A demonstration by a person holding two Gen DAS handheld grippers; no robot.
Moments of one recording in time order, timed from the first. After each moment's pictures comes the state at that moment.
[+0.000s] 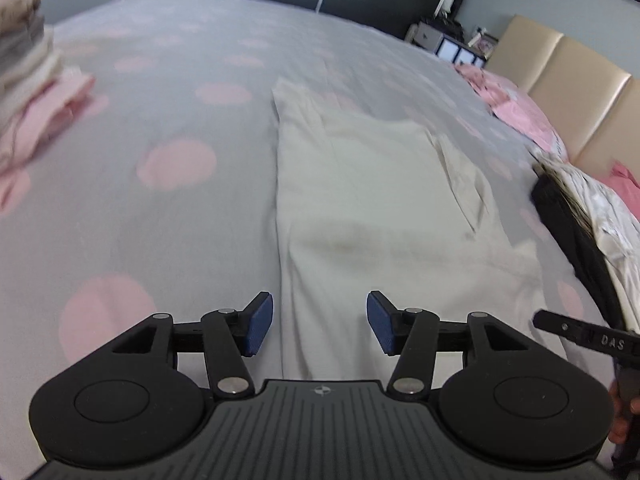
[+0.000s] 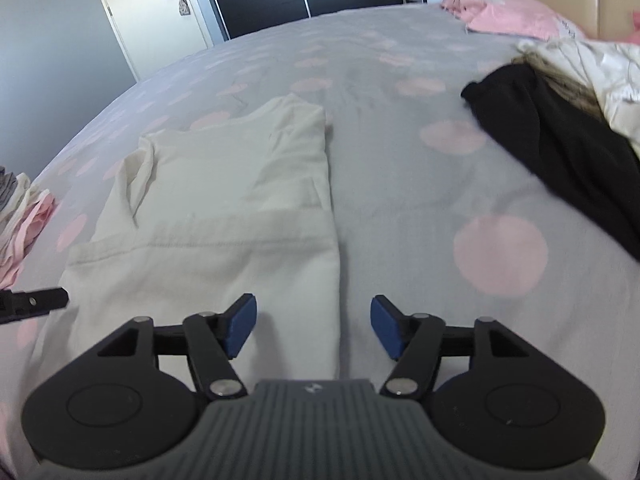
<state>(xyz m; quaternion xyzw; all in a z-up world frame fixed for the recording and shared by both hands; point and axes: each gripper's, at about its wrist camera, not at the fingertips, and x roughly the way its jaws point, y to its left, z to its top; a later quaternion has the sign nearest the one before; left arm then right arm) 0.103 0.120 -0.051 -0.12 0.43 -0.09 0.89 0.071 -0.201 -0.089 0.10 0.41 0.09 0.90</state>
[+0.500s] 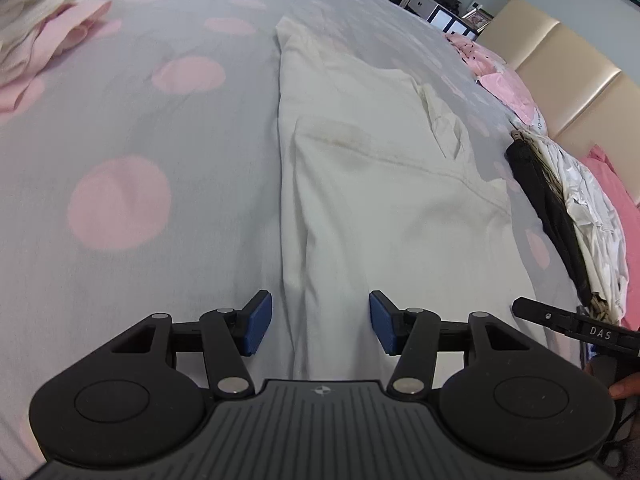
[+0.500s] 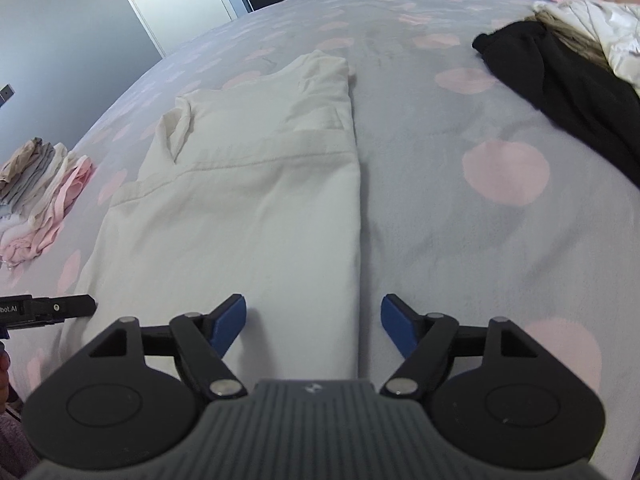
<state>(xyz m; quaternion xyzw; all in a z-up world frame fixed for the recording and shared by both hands) 0.052 0.136 -0.061 -0.17 0.48 -0.12 0.85 0.025 -0.211 -0.094 0.12 0.44 0.14 0.88</state>
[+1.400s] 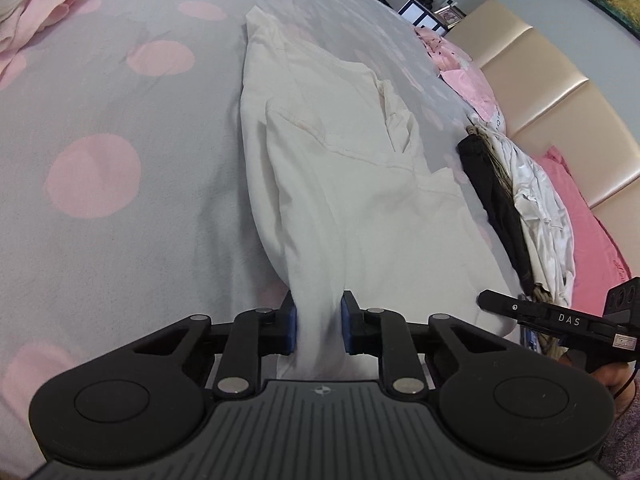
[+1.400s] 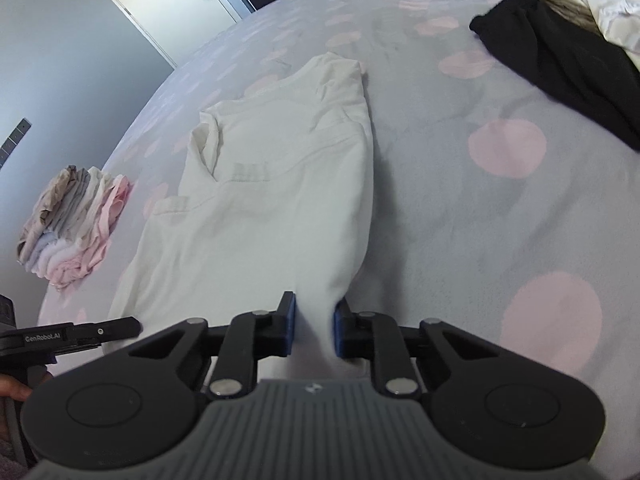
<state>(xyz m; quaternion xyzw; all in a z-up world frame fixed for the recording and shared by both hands) 0.034 0.138 -0.036 -0.21 0.50 -0.18 0.82 0.035 -0.223 -0.057 0.20 0.47 0.17 0.84</state>
